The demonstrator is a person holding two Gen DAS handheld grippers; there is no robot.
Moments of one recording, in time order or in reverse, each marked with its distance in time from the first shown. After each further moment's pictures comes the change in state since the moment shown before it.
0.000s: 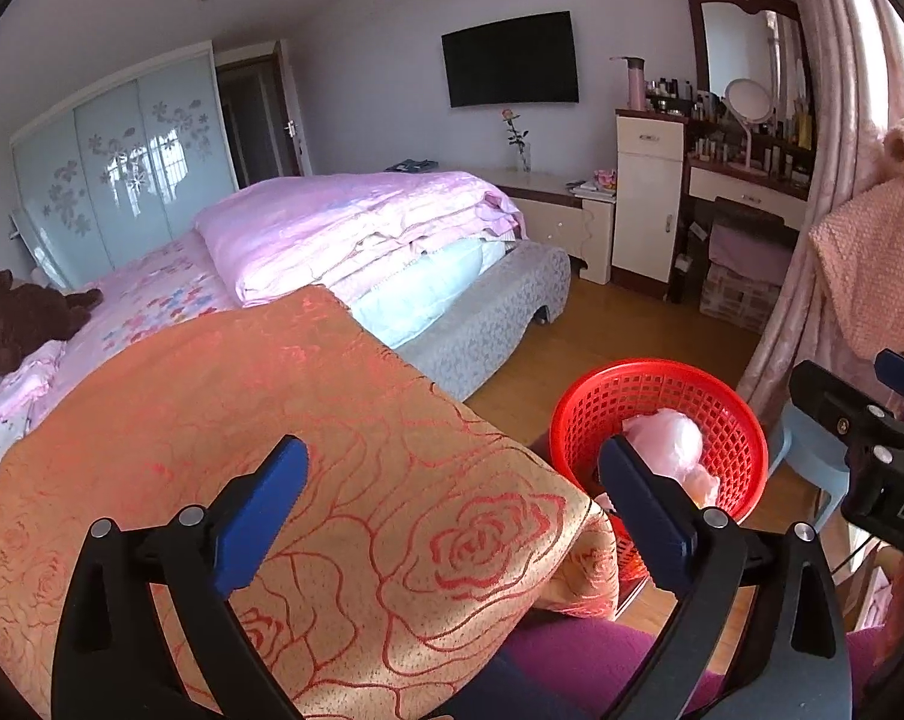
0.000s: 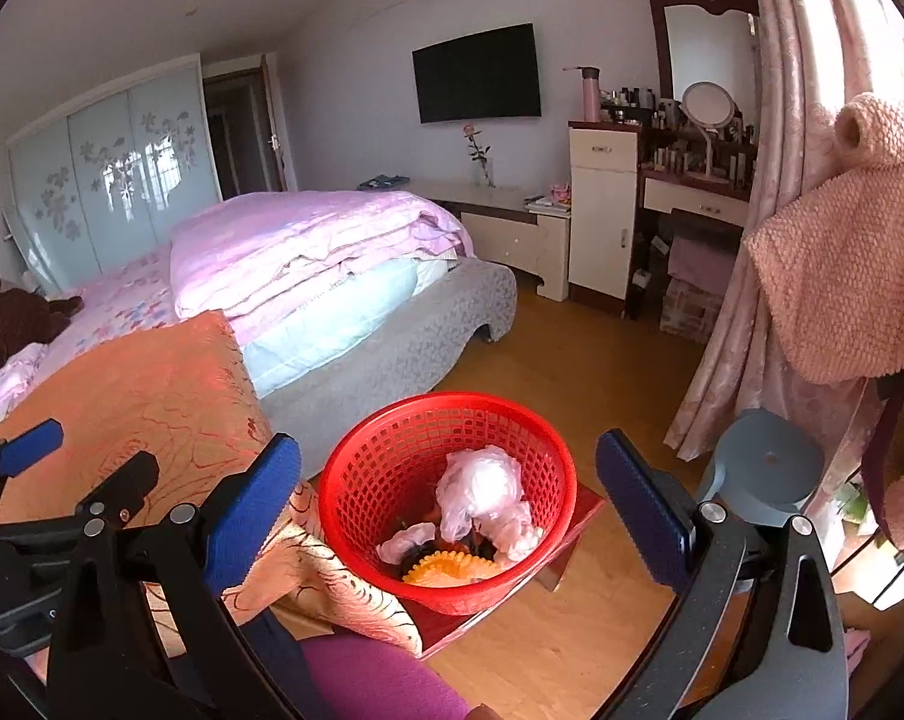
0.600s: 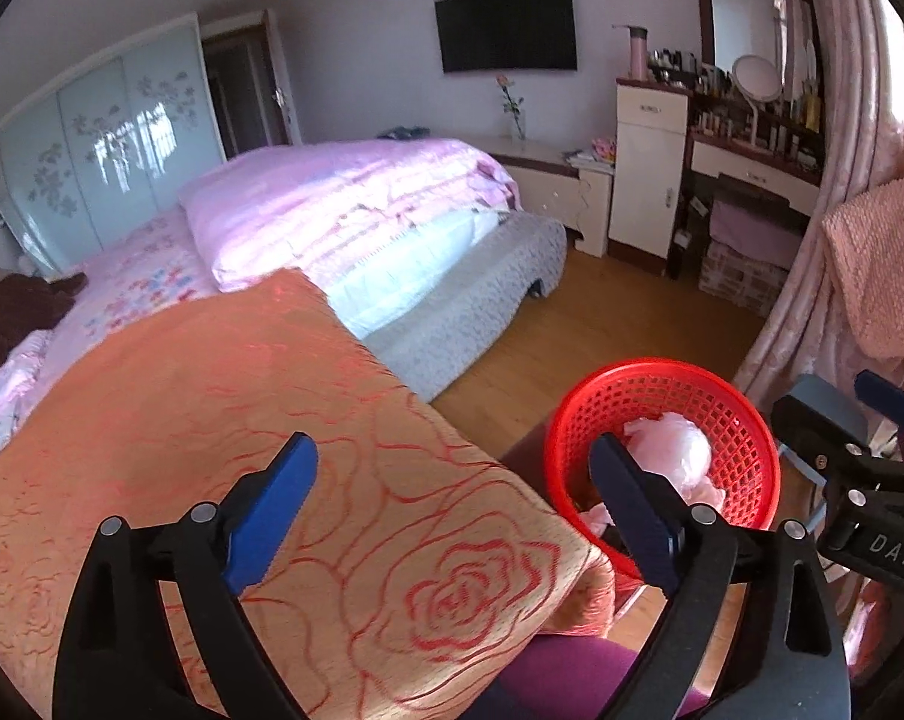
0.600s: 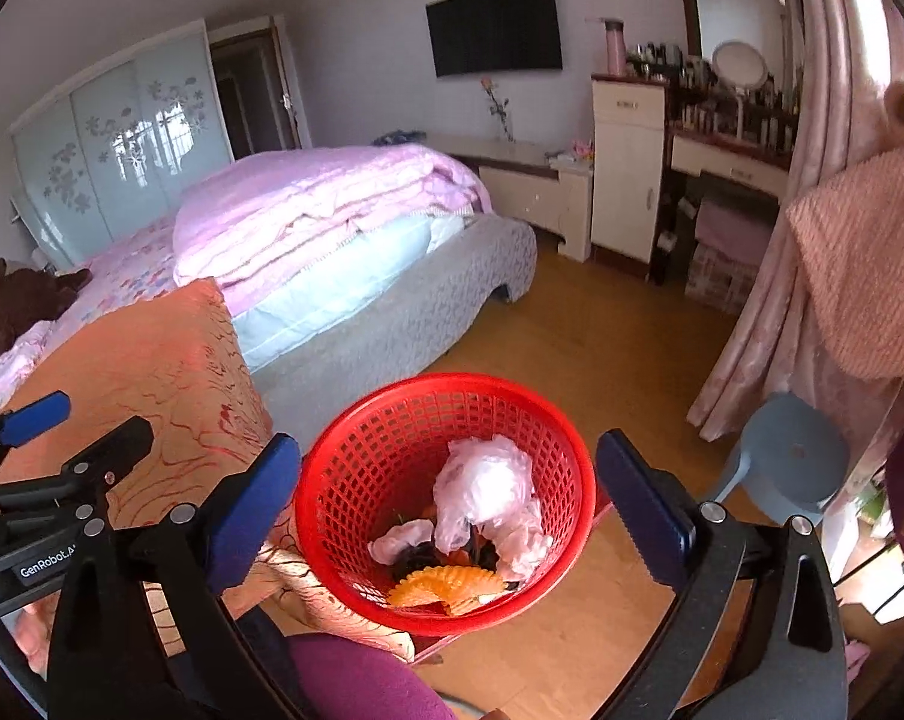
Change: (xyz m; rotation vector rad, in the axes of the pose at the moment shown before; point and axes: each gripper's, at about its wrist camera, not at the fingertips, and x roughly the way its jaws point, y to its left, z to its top) left arm 0.037 -0.005 0.023 -0.001 0.074 -0.013; right arm 0.054 -0.012 0.014 -0.021 0.110 0.047
